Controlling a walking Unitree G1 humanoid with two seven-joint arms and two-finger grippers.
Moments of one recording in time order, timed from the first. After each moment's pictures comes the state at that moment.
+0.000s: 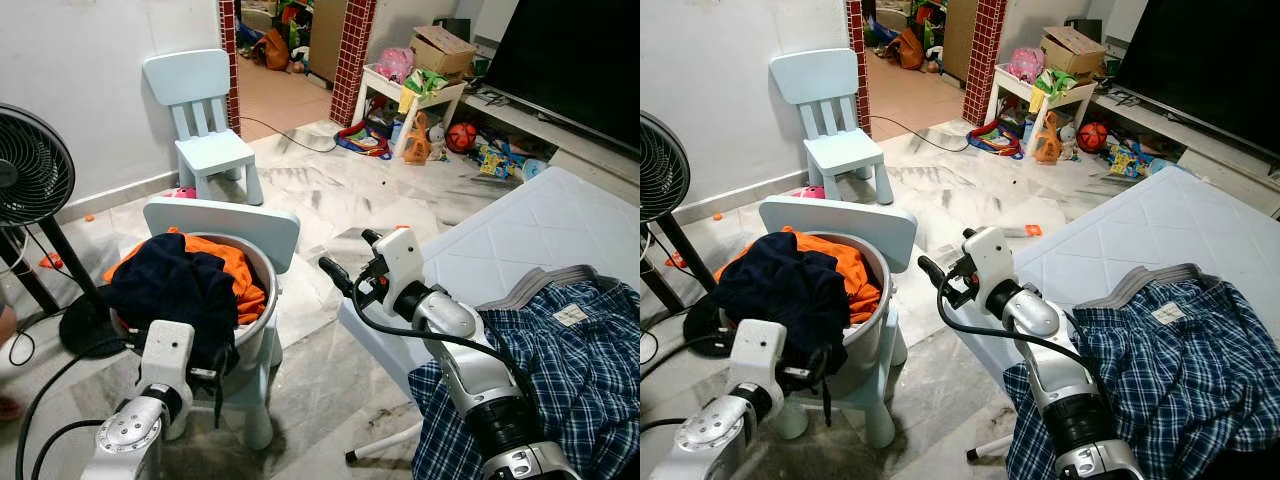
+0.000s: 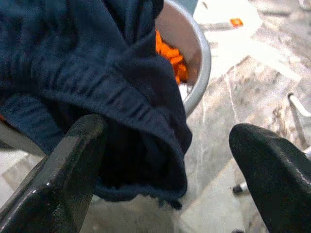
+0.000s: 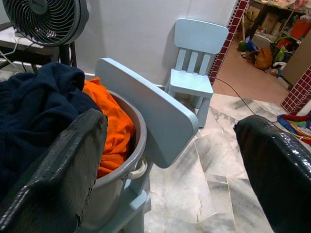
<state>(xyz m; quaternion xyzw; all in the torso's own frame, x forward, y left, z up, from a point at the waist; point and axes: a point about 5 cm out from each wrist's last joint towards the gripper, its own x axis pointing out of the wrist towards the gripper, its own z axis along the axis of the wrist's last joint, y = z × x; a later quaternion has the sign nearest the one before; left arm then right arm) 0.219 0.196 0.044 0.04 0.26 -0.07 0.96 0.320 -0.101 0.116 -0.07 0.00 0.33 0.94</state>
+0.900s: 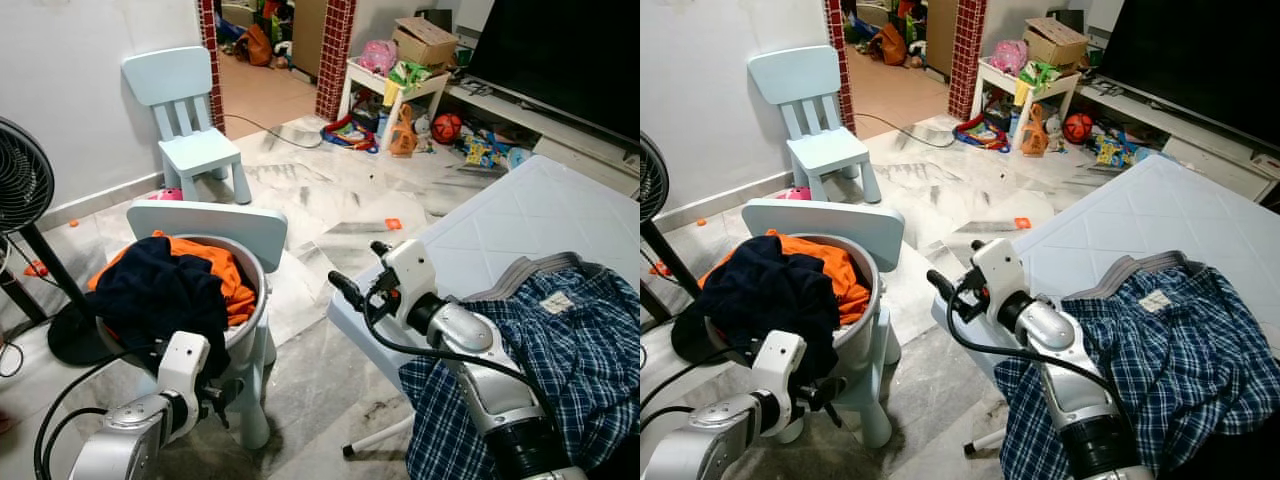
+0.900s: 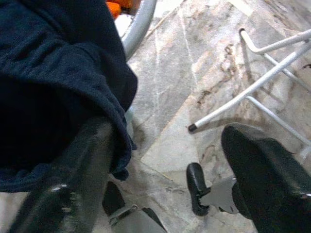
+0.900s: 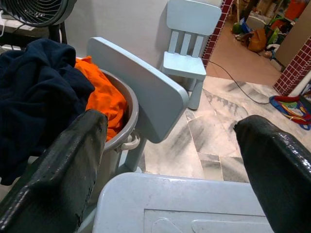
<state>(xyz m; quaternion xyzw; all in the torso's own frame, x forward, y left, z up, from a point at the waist) 0.224 0.195 0.025 -0.01 0.38 -0.16 0.91 0.305 -0.112 0.115 -0.08 0.03 0.33 0.94</state>
